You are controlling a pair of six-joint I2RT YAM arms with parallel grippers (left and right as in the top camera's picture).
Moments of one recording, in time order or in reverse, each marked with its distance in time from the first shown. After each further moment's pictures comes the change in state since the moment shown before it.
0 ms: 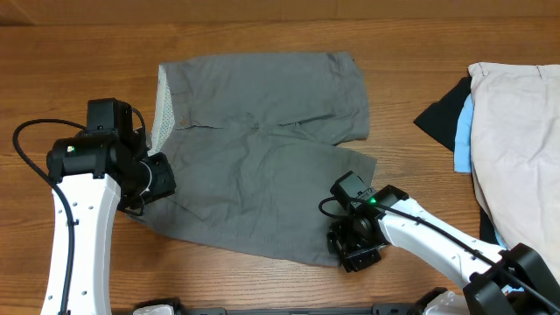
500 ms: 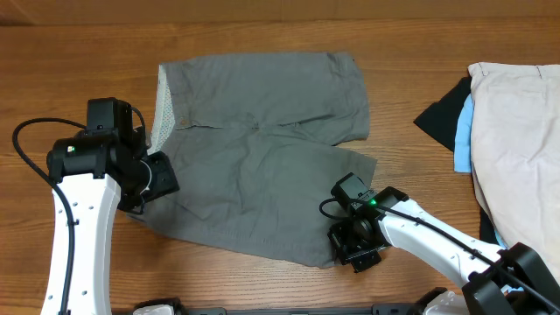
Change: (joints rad) left arm 0.000 0.000 -0.010 0.023 -0.010 -0.007; right arm -0.002 0.002 -0.013 0.015 -0.008 0.000
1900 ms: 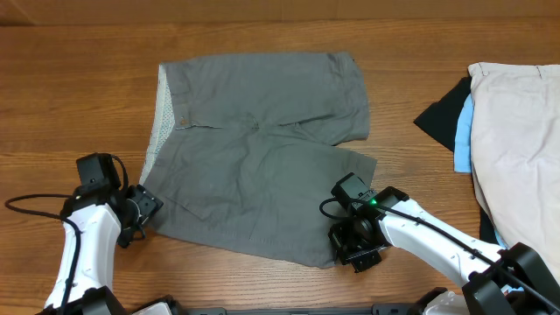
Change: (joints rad) left arm 0.263 0.004 -0.530 0.576 -0.126 -0.270; right arm -0.005 0.000 0.000 -0.004 0.001 -0.004
